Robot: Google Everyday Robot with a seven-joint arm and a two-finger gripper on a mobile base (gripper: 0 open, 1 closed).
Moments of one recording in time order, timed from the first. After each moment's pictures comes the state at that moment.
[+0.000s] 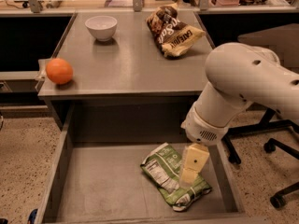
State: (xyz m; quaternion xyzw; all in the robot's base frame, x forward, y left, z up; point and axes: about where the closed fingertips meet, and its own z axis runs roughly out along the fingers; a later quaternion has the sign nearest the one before) arm 0.406 -0.106 0.770 -0.61 0.78 0.13 0.07
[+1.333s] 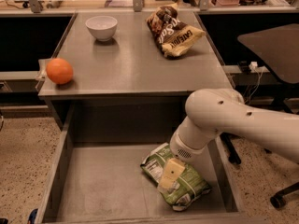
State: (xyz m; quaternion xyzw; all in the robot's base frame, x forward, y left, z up) arm 0.435 -0.077 0.665 -0.54 0.82 0.14 0.09
